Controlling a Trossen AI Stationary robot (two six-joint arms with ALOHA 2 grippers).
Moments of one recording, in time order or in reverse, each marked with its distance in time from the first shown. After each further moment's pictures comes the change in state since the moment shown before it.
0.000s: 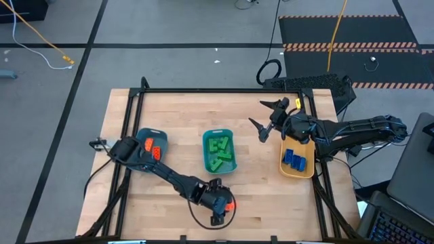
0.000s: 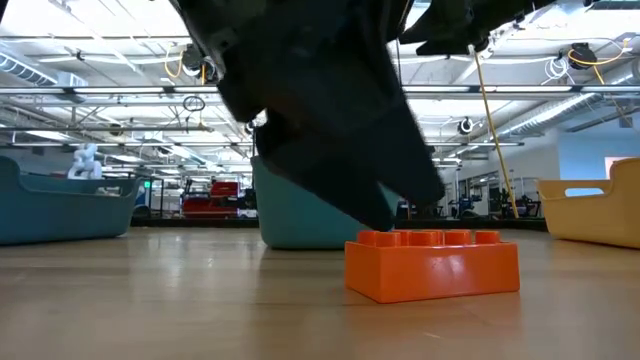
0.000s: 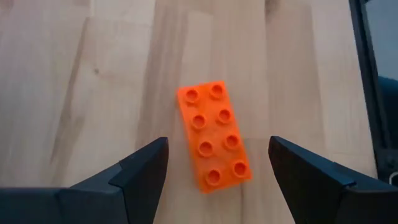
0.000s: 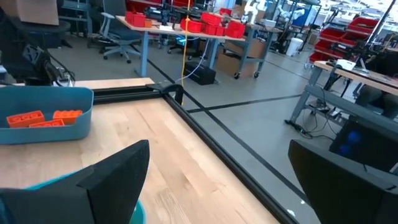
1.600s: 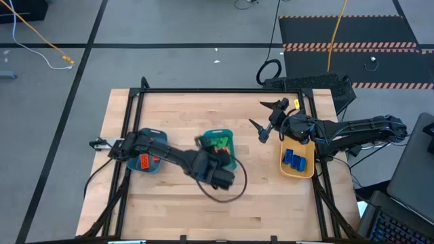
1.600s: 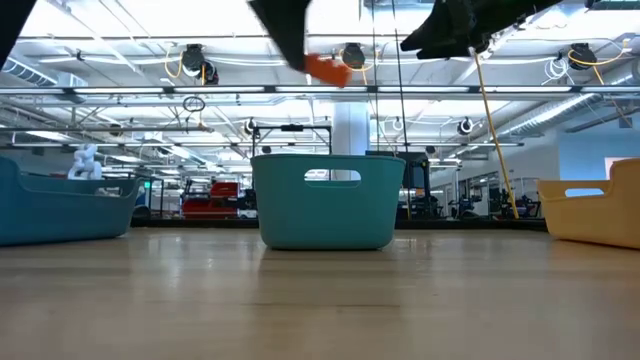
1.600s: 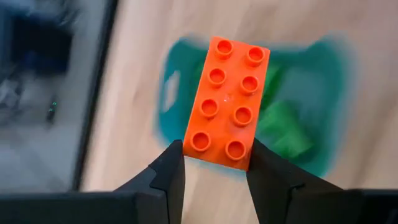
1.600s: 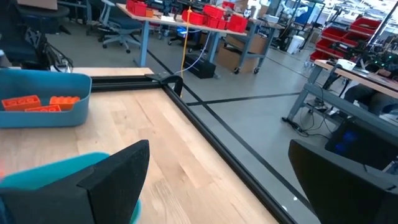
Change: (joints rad) left arm 0.133 0.036 0.737 -1.314 -0.498 -0.007; right arm 0.000 0.000 0.000 -0.034 -0.001 -0.024
